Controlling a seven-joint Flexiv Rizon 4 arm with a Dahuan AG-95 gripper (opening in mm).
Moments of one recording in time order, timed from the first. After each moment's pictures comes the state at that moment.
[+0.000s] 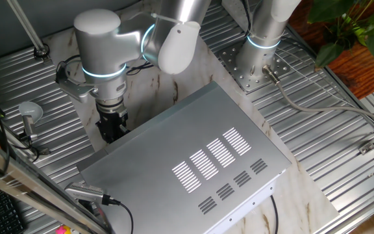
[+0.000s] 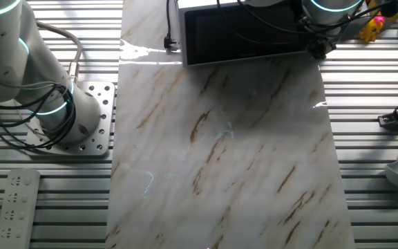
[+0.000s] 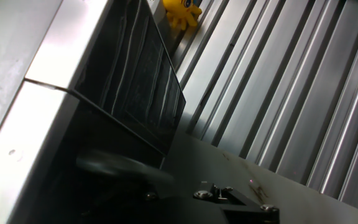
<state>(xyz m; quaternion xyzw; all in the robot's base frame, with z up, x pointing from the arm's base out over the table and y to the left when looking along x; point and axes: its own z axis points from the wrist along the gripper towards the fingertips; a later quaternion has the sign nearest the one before) 0.648 0.153 0.116 -0.23 0.96 0.11 0.13</state>
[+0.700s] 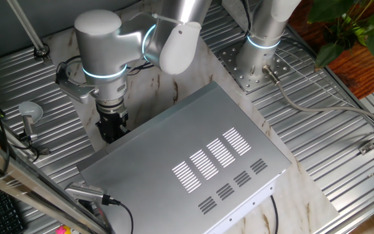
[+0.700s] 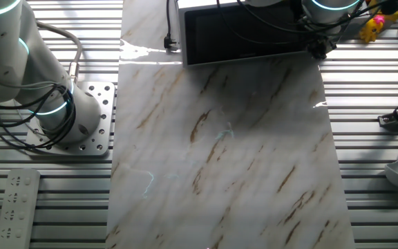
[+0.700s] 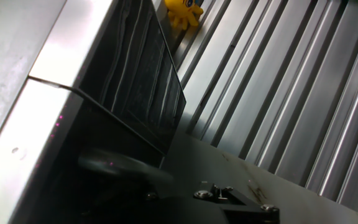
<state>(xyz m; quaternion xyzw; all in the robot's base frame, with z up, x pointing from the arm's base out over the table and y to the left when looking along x) 0.647 0.153 0.115 -0.24 0.96 0.11 0.13</state>
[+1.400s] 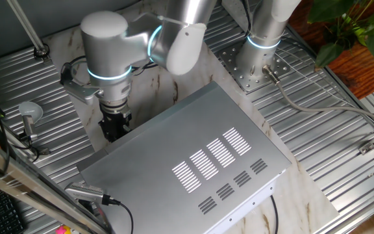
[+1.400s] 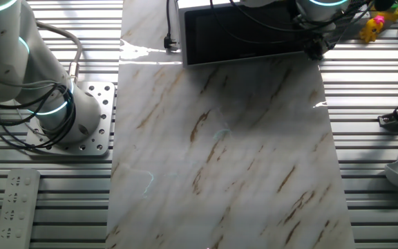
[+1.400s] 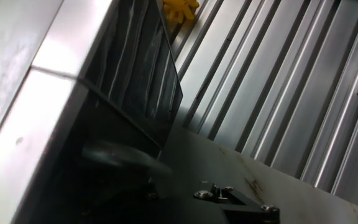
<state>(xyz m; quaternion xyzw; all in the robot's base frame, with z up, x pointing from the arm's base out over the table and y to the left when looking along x) 0.642 0.152 0.113 -0.24 0.96 0.10 0.12</state>
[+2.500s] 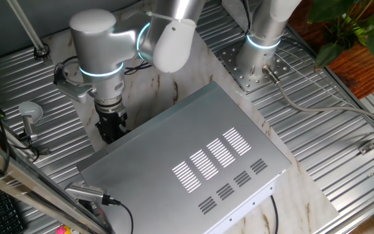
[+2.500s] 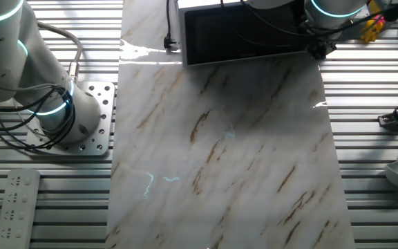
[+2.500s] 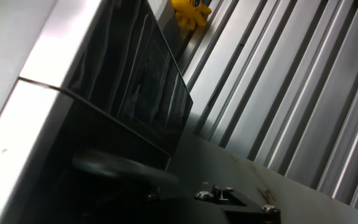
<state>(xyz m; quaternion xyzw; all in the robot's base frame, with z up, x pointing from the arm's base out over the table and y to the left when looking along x) 0.648 0.157 0.115 -0.25 0.95 0.12 0.13</state>
